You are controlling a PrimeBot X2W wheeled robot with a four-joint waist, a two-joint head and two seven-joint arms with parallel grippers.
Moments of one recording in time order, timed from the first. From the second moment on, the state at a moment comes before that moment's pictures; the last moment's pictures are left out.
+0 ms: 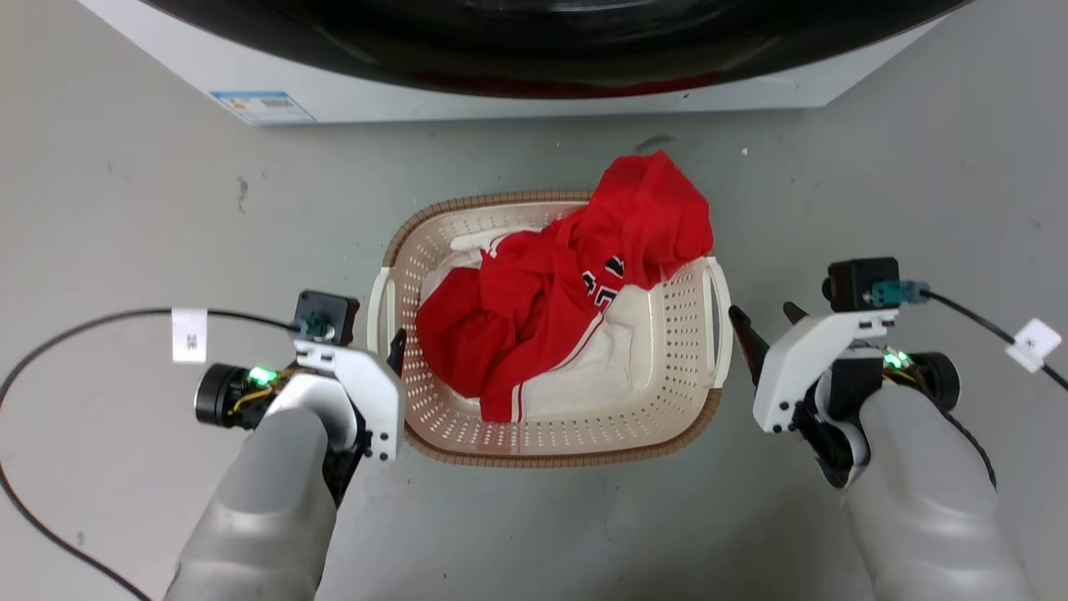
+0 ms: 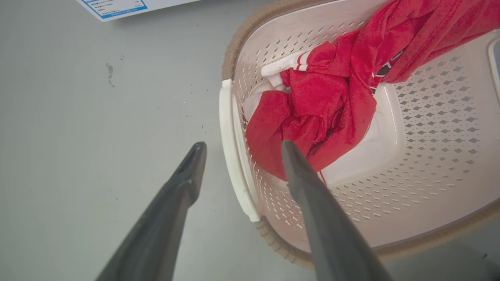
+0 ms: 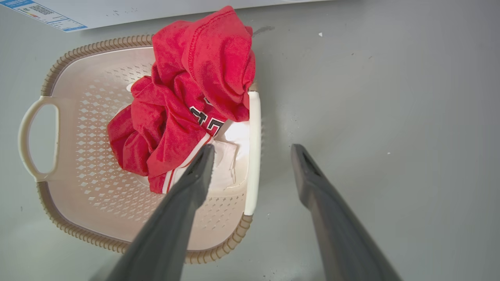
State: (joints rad) left arm -0.68 0.13 -0.21 1.02 -0.13 -0.13 -0.06; right arm -0.59 -0.05 0.10 0.78 0.24 0.13 0.14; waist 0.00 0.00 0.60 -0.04
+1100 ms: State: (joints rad) left arm -0.95 0.22 -0.67 1.11 -0.51 -0.13 0.19; right arm -0.98 -0.05 0.32 1.25 0.40 0.13 0.14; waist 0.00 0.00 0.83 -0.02
